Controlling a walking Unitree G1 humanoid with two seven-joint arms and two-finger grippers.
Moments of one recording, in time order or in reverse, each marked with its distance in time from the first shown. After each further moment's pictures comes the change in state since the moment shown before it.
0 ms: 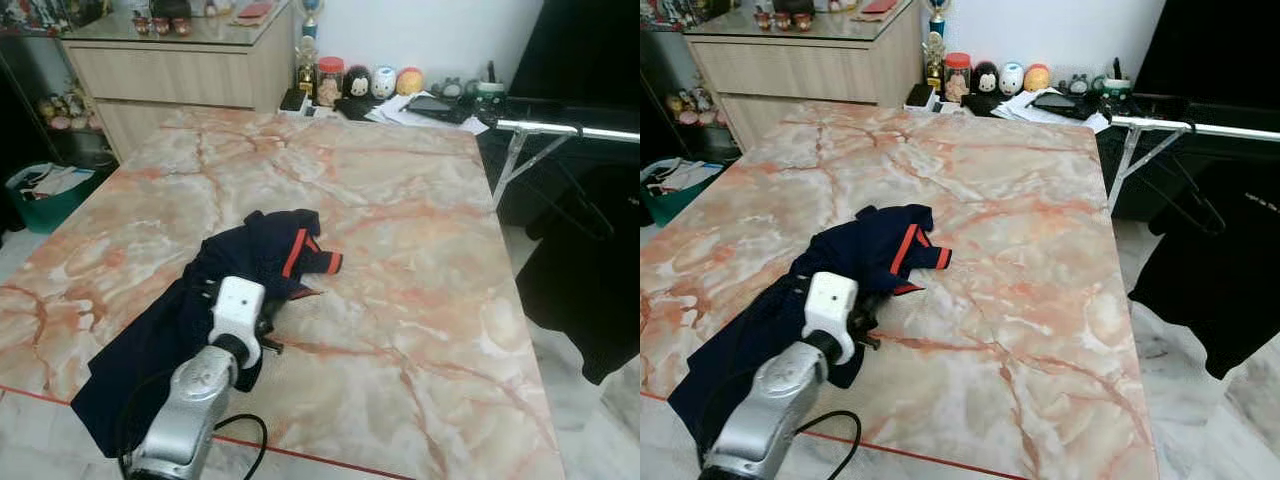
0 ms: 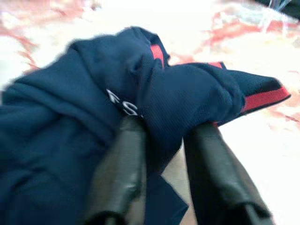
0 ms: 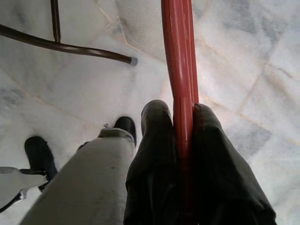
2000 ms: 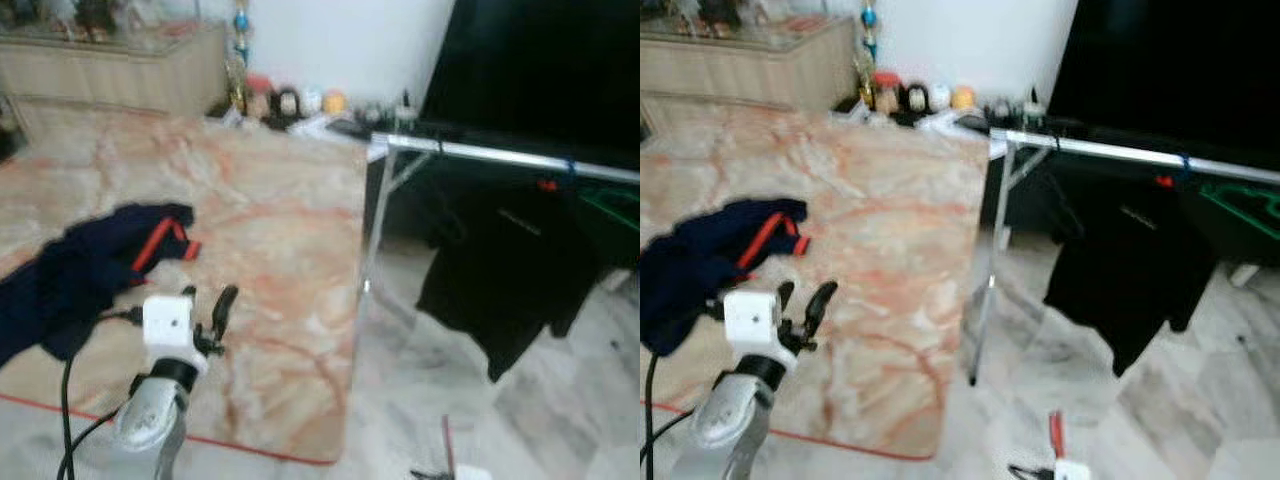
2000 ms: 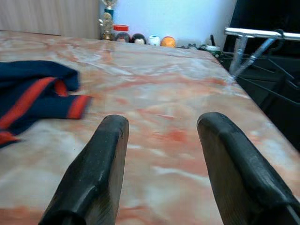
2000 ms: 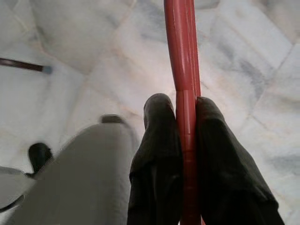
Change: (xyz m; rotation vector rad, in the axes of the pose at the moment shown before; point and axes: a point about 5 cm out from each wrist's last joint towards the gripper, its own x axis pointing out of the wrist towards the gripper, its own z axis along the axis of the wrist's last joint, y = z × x) left arm -0.041 0.025 0.007 -0.042 -0.134 0.226; right arm -0.002 0.007 -0.006 -0.030 0.017 0.037
